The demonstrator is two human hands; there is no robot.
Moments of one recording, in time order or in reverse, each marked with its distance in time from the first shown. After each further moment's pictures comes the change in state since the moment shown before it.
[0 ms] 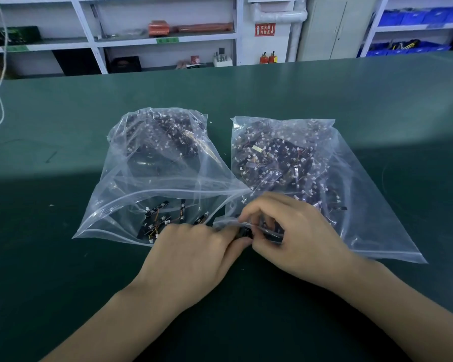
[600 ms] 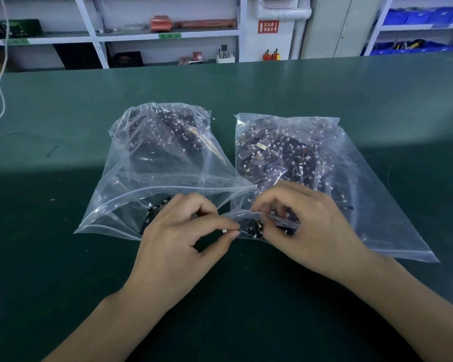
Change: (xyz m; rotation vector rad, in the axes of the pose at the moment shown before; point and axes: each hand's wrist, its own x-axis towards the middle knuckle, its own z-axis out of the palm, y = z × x) left_hand -0.016 -0.015 0.004 -0.562 0.194 -0.195; right_hand 0.003 0.006 -0.008 0.027 0.080 -0.029
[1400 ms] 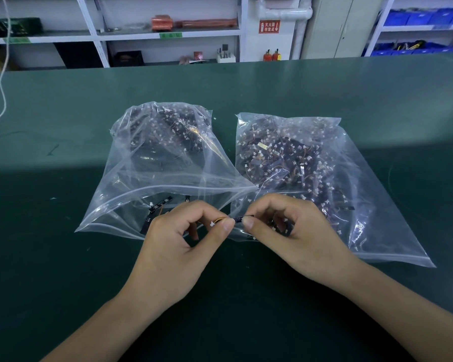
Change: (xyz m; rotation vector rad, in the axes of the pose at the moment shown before) left_hand -0.003 0.005 -0.004 -0.403 -0.056 -0.272; right_hand -0.004 -0.010 0.015 0.467 -0.084 0.242
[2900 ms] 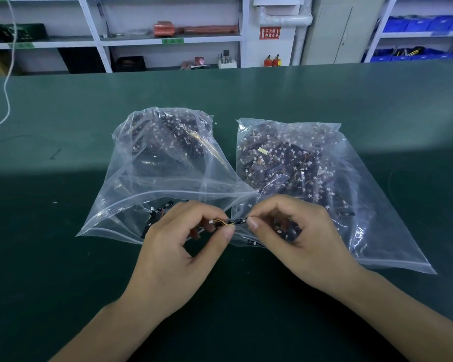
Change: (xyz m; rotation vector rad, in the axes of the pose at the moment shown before) left_hand -0.001 0.000 -0.002 0.129 0.065 0.121; right_hand 0.000 0.003 0.000 -0.085 0.104 -0.158
